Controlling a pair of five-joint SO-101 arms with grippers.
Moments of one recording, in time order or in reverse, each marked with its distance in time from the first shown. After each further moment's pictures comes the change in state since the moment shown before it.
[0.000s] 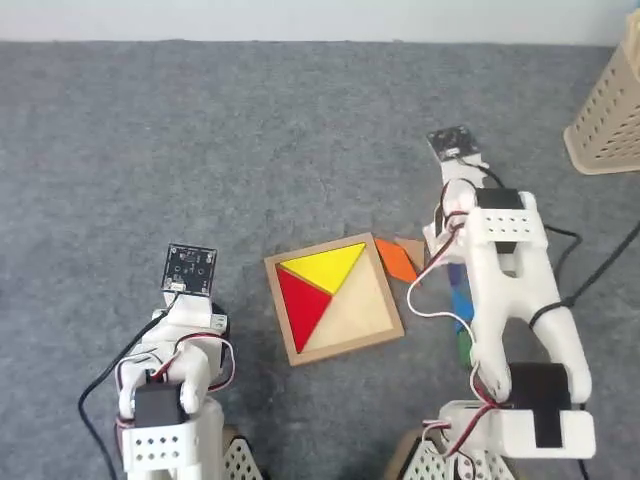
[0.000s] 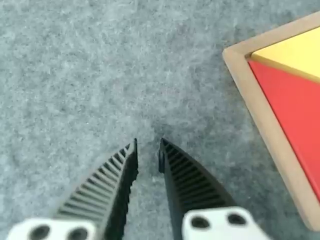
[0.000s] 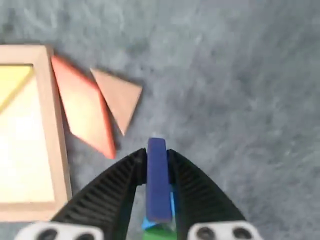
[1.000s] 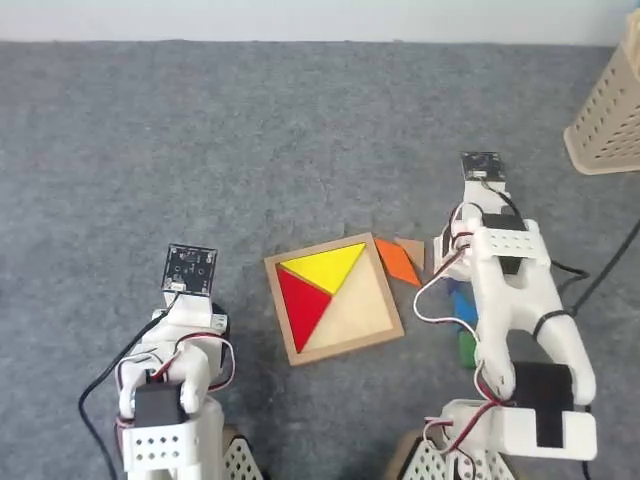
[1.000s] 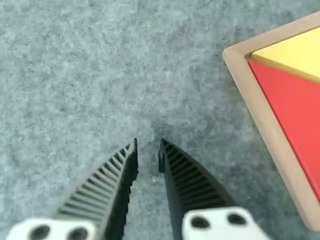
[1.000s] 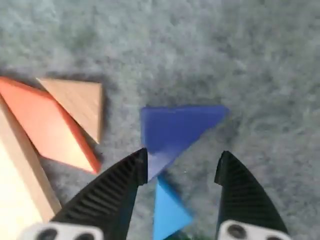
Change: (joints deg) left arm 0.0 0.0 0.0 0.0 0.0; right arm 3.1 0.1 11.4 -10.5 -13.2
